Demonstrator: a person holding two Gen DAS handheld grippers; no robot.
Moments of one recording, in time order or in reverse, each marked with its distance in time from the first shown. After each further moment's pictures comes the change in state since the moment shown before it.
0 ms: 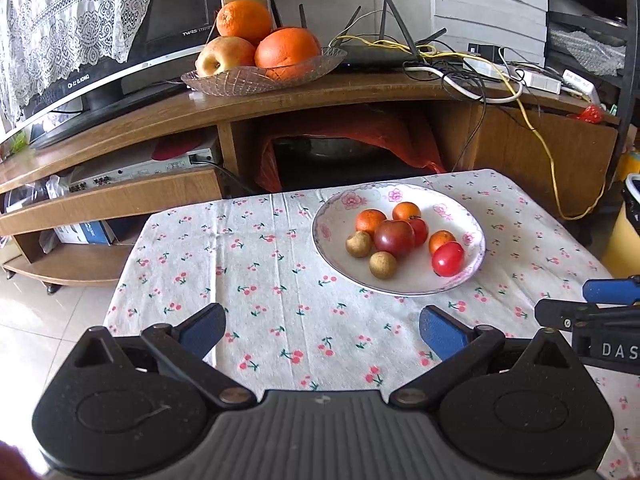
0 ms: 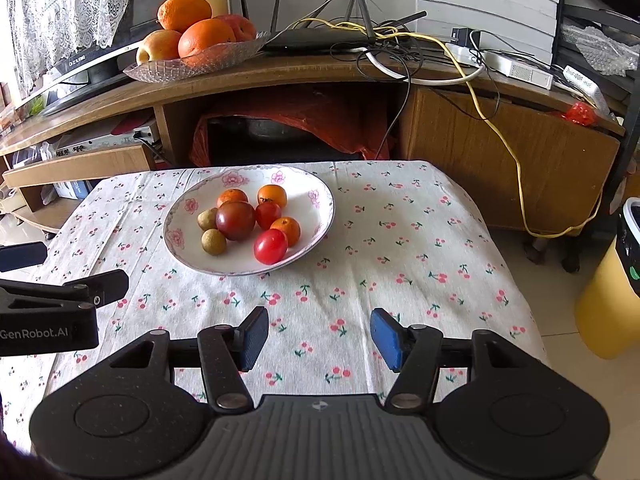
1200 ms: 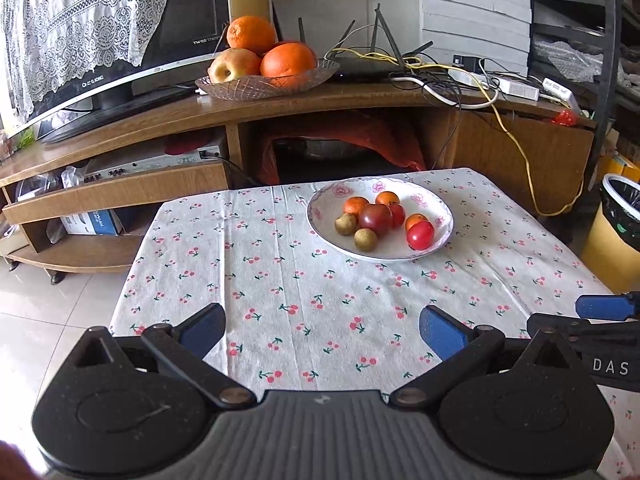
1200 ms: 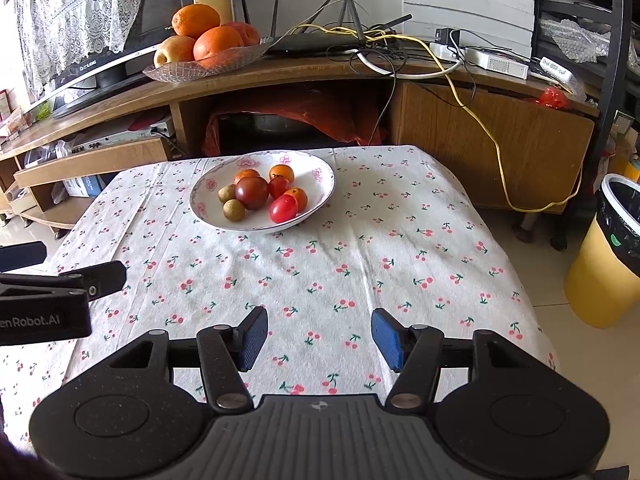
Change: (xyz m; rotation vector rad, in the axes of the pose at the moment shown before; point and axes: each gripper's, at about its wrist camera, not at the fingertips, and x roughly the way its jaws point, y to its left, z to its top) left arm -0.056 -0.001 -0.034 -0.009 -0.027 -0.025; right arm -0.051 0.009 -0.042 0.031 -0.014 -0.002
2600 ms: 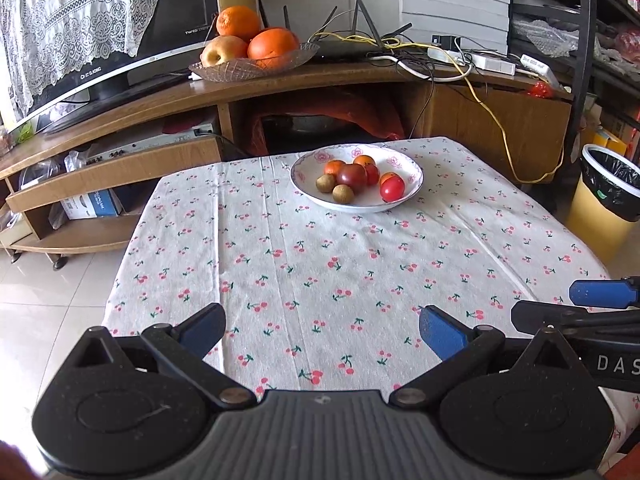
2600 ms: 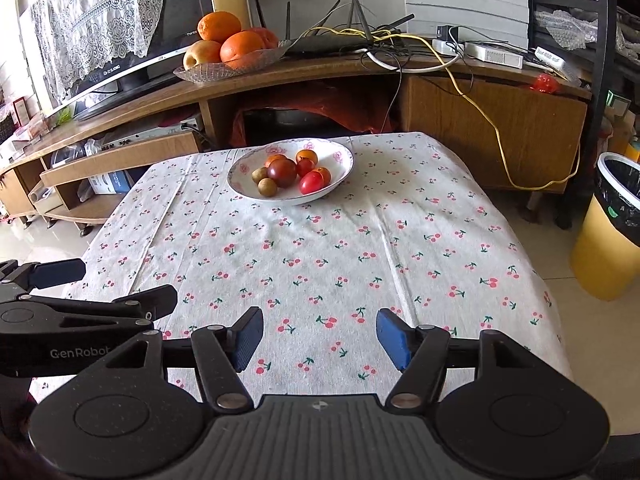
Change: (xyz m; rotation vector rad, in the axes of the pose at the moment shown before) left arm -0.040 -0.017 -0.038 0.034 0.047 -0.007; right arm -0.047 0.012 -0.037 0.030 0.001 0.048
